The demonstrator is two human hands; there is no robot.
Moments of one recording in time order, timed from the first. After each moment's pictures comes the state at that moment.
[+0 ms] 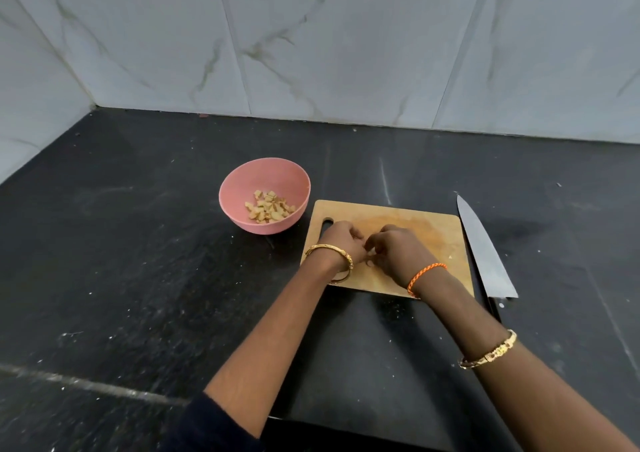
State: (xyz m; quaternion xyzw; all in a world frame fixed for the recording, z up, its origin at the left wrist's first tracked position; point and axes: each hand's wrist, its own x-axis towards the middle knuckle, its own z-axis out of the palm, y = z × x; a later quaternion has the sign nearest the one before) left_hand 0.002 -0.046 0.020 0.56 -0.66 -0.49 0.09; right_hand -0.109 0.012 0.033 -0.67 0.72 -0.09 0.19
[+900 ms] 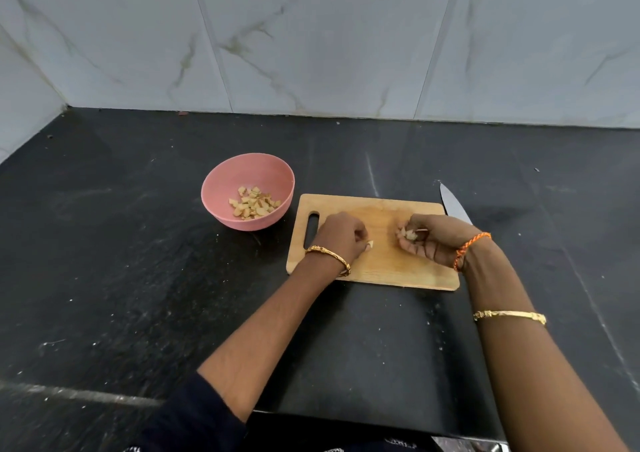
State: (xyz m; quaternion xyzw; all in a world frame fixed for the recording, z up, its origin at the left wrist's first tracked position) left_hand -0.011 -0.032 0.022 0.48 -0.82 -0.29 0.12; right_hand -0.173 0.019 0.043 -0.09 0.60 -0.47 0.64
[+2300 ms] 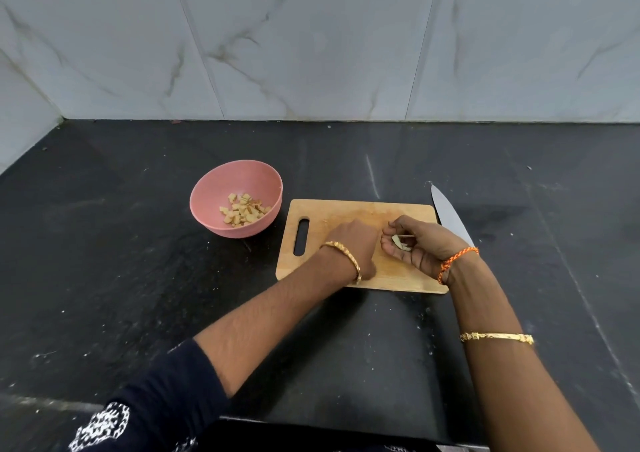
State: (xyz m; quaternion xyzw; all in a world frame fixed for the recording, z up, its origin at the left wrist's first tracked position) left_hand -0.040 -0.006 0.057 0.41 -0.90 -0.11 -0.07; right_hand -0.168 0.027 0.038 -0.09 0.59 -0.51 0.62
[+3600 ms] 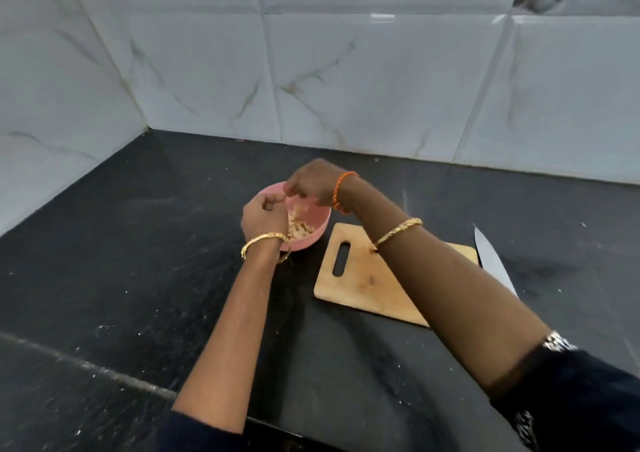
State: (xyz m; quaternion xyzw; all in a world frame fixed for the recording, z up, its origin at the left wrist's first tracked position) left_hand 0.090 -0.072 0.084 0.69 -0.42 -0.37 0.47; right_hand -0.013 -0.108 0.133 -0.60 0.63 -0.25 0.43
